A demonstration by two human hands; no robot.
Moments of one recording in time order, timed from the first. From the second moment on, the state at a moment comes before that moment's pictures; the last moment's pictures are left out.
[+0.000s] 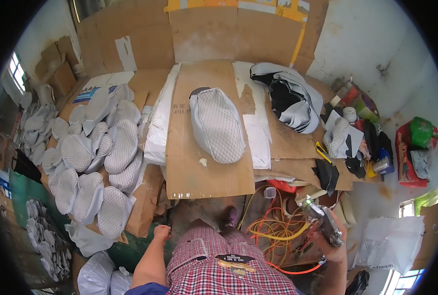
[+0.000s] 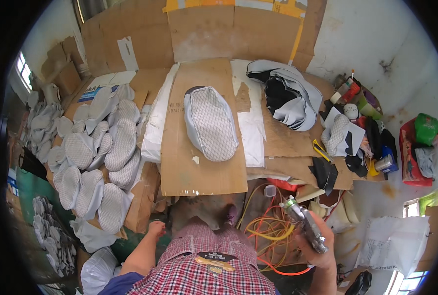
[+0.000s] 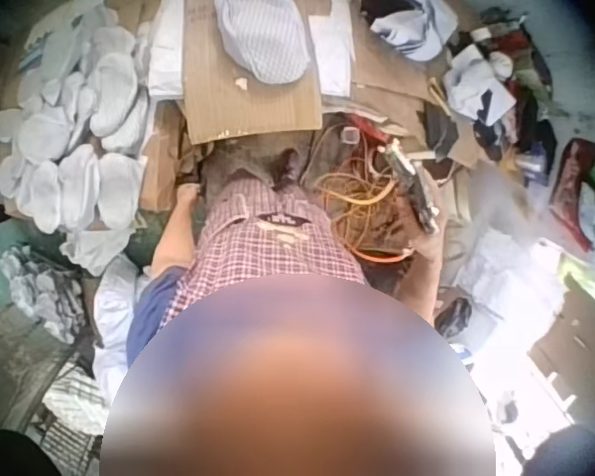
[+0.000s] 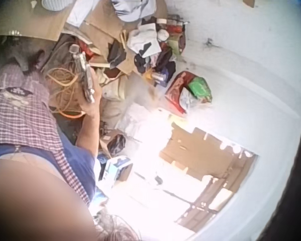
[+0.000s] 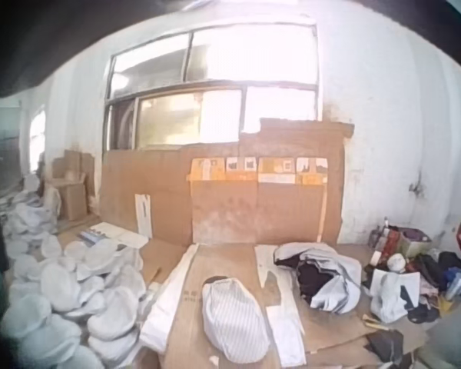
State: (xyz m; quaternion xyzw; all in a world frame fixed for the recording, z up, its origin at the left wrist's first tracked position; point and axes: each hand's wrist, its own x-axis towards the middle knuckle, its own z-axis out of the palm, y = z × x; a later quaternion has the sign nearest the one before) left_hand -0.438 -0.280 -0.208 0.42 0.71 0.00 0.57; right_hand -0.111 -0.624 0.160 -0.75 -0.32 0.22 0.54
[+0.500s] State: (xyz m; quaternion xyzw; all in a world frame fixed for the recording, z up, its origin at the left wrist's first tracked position) left_hand -0.428 -0.261 -0.195 0.44 0.69 0.03 0.57; right_hand -0.103 -0.633 0.167 -0.78 -0.35 0.25 0.46
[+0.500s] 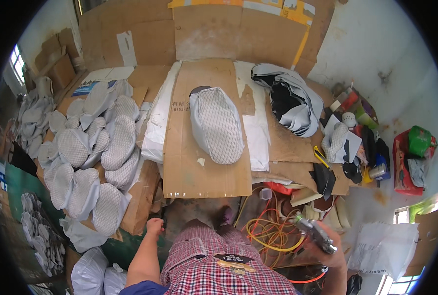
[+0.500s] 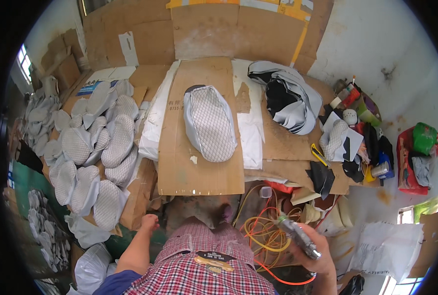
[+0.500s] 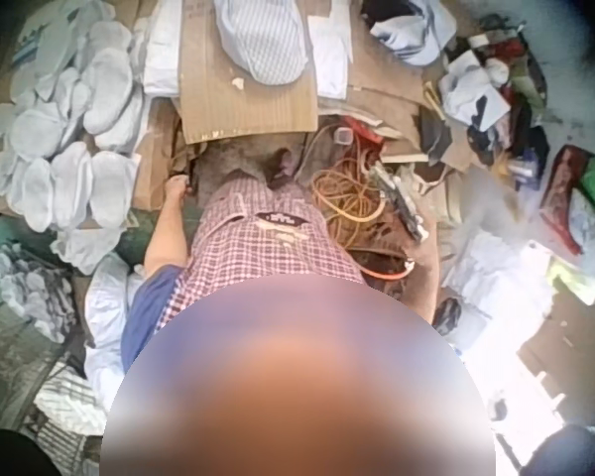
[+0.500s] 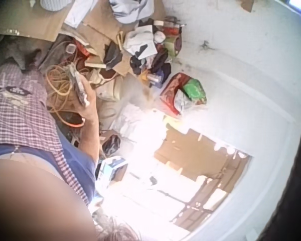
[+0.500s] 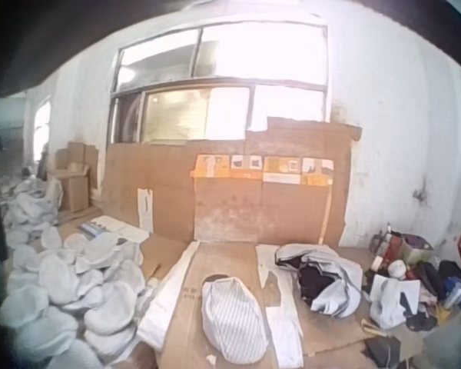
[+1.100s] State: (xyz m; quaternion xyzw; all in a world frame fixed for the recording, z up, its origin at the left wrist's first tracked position) left_hand -0.137 -0.252 -0.113 0.32 0.50 0.19 0.78; right_hand -0.027 -0.583 0.170 -0.73 -0.38 0.30 0.48
